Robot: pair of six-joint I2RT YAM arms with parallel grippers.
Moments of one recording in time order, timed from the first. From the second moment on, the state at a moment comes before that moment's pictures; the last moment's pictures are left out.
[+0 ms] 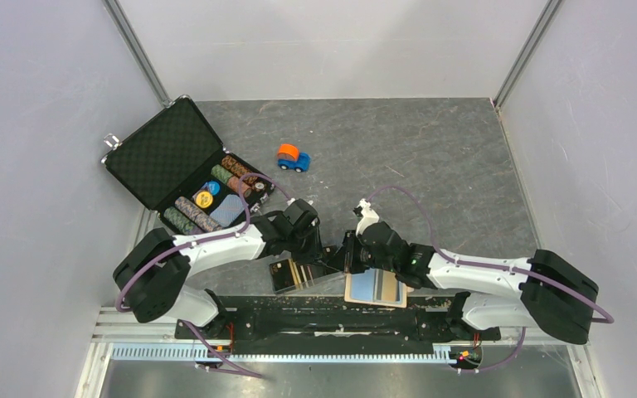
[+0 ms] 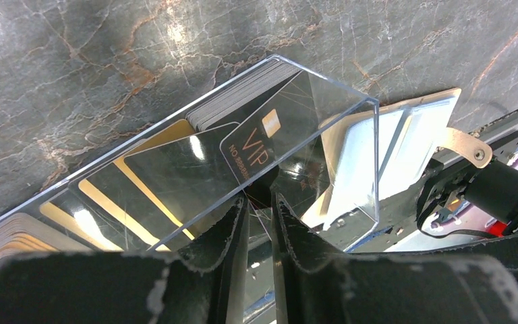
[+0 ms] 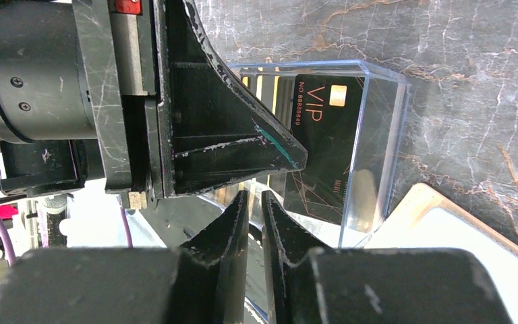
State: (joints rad) left arm -0.86 1.43 0.73 -0.30 0.17 -0.92; right arm 1.03 1.23 0.49 0.18 -0.03 0.93
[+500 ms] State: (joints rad) left arm -0.87 1.42 0.73 -0.28 0.17 -0.92; right arm 1.04 1.15 0.52 0.09 0.04 0.89
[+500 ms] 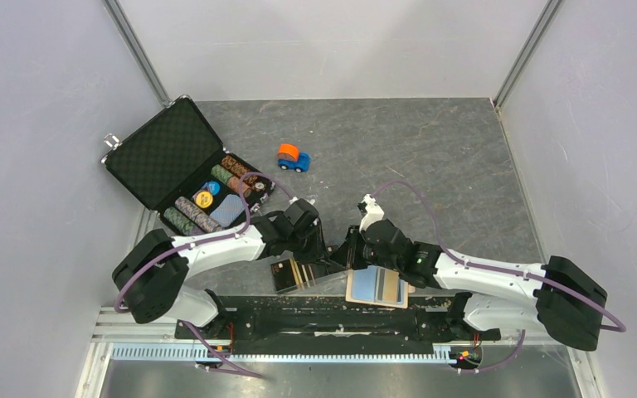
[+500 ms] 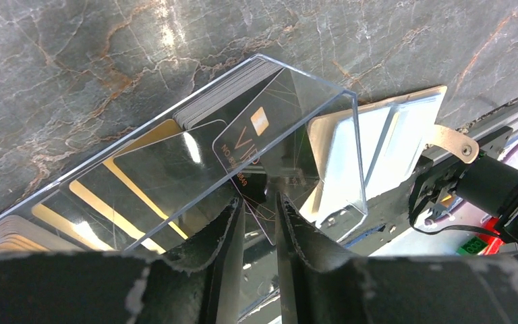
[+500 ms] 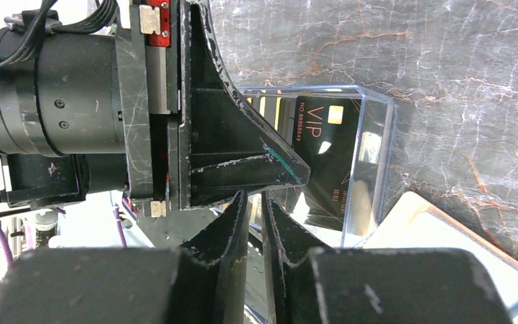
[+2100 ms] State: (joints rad) left arm -0.91 1.19 0.79 -0.35 0.08 -0.95; right arm 1.01 1.03 0.61 -0.14 0.08 0.79
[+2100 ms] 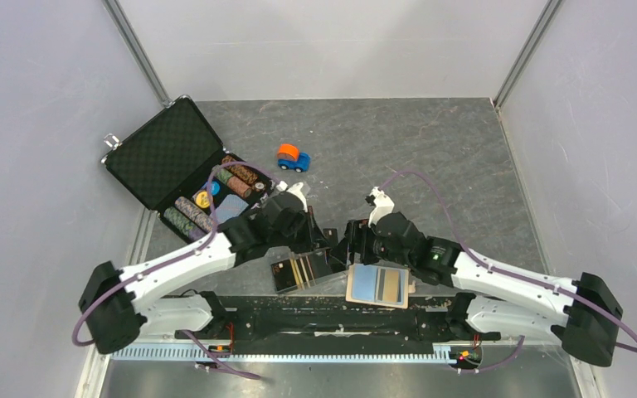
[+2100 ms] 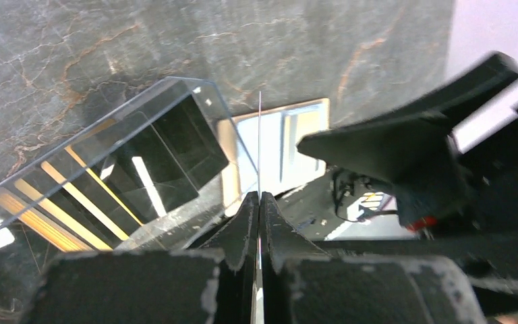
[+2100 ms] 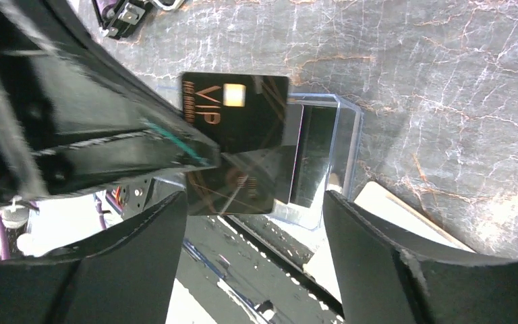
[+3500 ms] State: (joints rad) left arm -0.91 0.84 0.44 0.16 0.48 -1.12; right arm 0.79 0.84 0.18 0.68 -0.70 1.14
